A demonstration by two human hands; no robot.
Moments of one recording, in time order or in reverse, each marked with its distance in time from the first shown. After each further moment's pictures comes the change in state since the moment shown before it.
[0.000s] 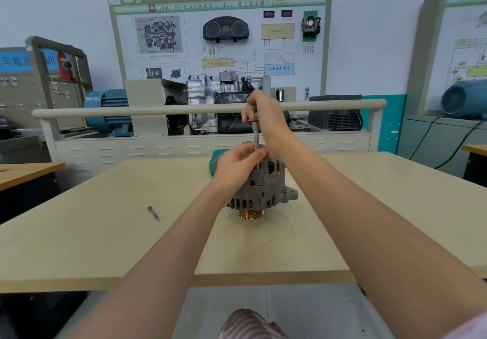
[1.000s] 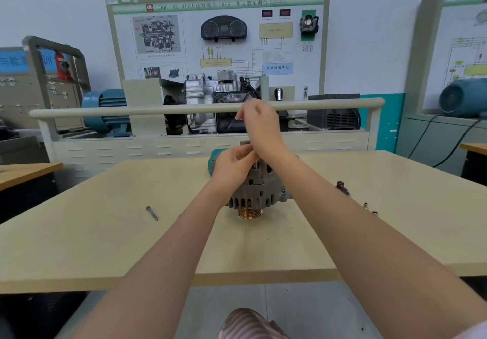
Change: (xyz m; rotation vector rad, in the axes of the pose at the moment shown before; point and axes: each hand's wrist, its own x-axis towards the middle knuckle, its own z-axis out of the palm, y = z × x) left_hand -0.006 0.004 0.001 0.013 0.022 -0.020; right_hand -0.013 0.008 0.005 -0.234 0.121 -0.104
